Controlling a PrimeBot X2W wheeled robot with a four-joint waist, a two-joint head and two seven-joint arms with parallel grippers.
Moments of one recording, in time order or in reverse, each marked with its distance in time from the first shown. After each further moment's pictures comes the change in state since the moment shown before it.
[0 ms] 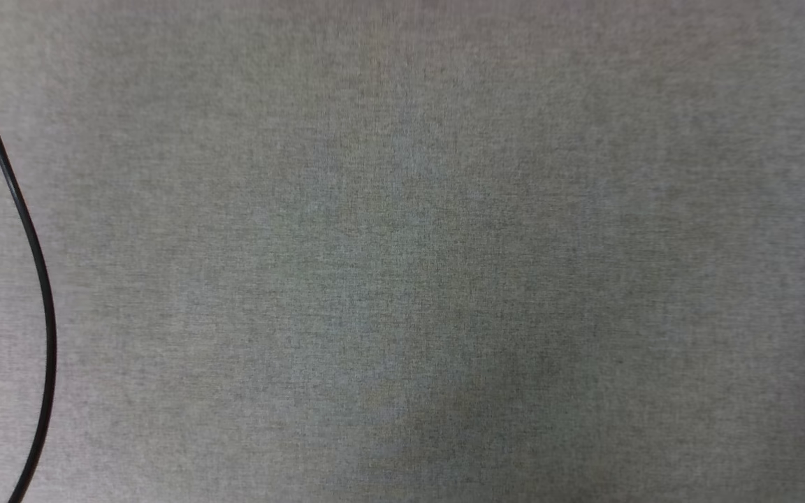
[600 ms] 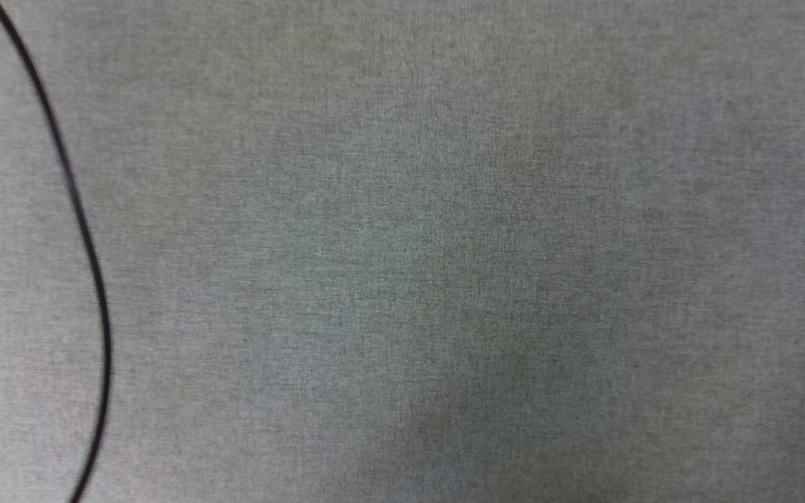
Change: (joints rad) left arm -0.070 -0.087 -0.006 0.277 0.019 0.027 -0.241; right arm -0.088 0.071 -0.093 0.299 -0.030 0.000 -0.307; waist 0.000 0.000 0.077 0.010
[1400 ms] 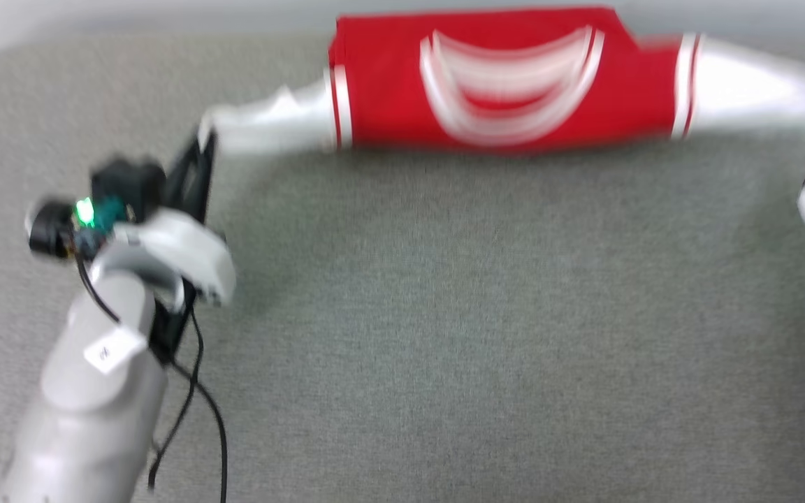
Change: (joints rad) left arm 0.938 -0.139 0.013 -0.052 -0.073 -0.005 -0.003; right arm 0.809 -0.003 0.203 0.050 0.368 0.000 -0.003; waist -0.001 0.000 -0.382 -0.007
